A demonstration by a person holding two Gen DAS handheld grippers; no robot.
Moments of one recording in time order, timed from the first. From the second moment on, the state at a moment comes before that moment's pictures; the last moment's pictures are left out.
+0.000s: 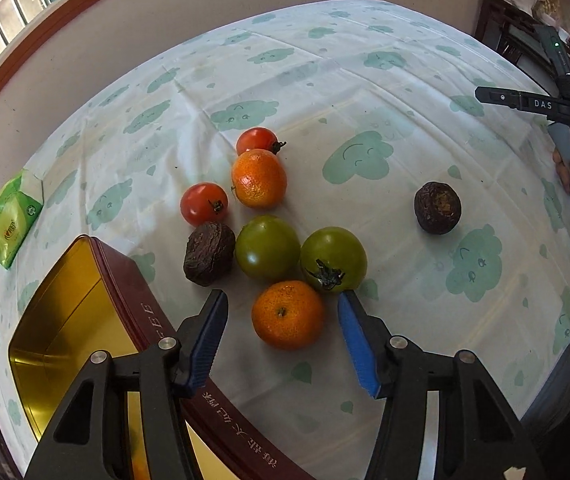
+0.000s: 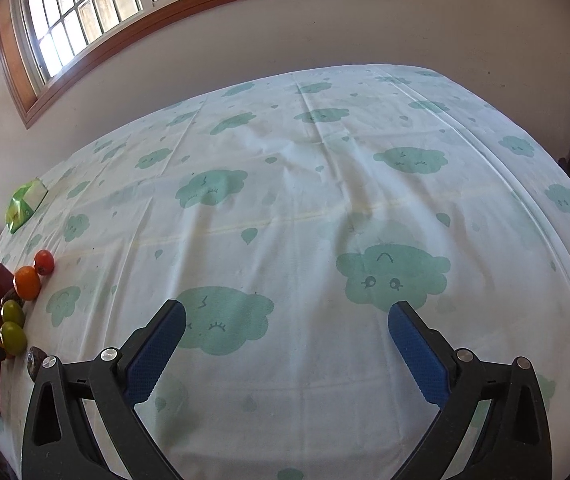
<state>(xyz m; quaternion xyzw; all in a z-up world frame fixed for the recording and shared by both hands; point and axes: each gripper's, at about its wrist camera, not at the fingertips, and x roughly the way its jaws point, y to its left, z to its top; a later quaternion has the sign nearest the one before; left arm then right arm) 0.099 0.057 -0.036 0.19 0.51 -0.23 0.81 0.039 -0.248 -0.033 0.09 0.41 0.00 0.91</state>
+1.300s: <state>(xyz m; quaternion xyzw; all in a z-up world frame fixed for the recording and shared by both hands) -0.041 0.068 0.023 0.02 0.44 -0.09 0.89 0.011 -0.182 -0.020 0.04 0.38 0.14 0.91</state>
